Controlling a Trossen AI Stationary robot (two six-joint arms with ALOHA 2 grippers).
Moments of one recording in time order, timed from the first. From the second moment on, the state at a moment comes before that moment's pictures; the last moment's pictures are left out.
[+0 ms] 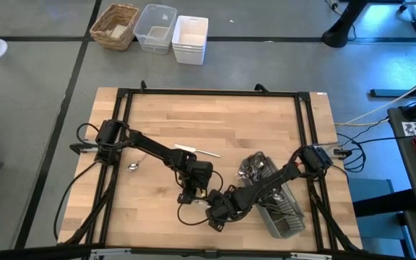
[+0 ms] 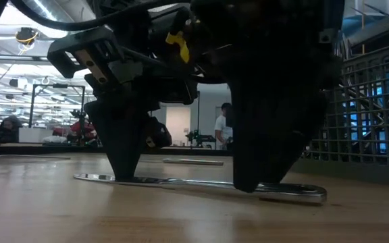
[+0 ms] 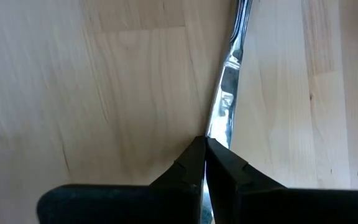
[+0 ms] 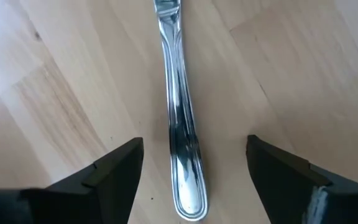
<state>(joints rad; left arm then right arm) -0.17 1.99 1.17 -0.44 0.42 -0.08 0.51 2.20 1.63 -0.72 0.03 1.04</state>
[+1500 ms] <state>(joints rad) -0.22 1.88 1.17 -0.48 0.33 0.01 0.52 2.20 1.63 -0.70 0.10 1.04</state>
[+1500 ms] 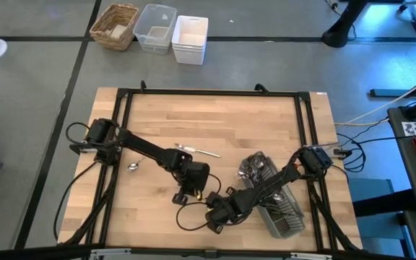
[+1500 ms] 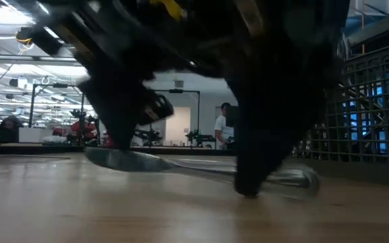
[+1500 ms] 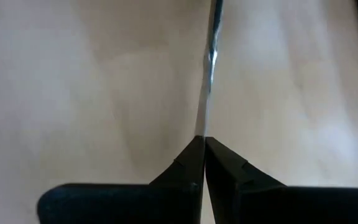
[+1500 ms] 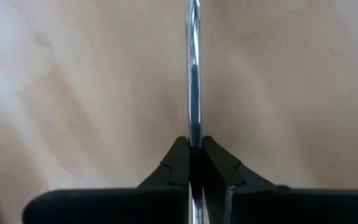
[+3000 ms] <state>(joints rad) -0.25 0.88 1.17 -0.54 0.04 -0.12 0.52 1.94 2.33 -1.24 0.23 0.81</state>
